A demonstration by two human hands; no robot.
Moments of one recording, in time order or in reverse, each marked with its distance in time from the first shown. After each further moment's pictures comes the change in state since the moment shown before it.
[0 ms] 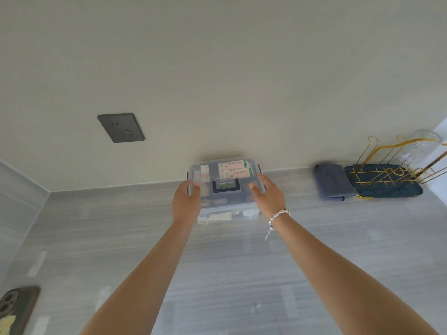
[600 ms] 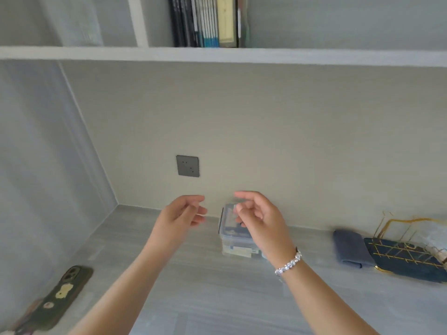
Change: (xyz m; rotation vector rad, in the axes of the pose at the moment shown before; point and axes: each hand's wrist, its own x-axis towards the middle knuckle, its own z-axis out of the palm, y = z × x) left_hand -0.181 0.078 -0.164 -0.343 0.022 0.333; right_hand -0.184 -0.153 -0.063 0.398 -0.216 -0.561
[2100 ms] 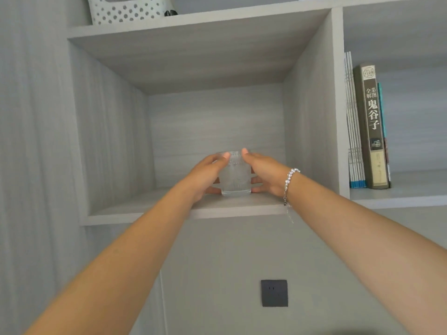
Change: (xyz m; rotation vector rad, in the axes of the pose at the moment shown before) left_hand 0.244 0.236 -0.280 0.019 -0.289 0.295; right_hand 0.264 -0.288 0.233 -0.030 0.002 0.022
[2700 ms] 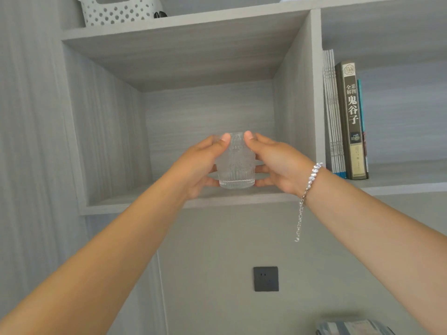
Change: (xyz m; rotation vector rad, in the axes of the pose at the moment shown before) left_hand -0.078 0.047 0.024 -0.112 -0.061 0.117; right_hand -0.079 -0.019 -0.028 0.114 -0.061 -0.133
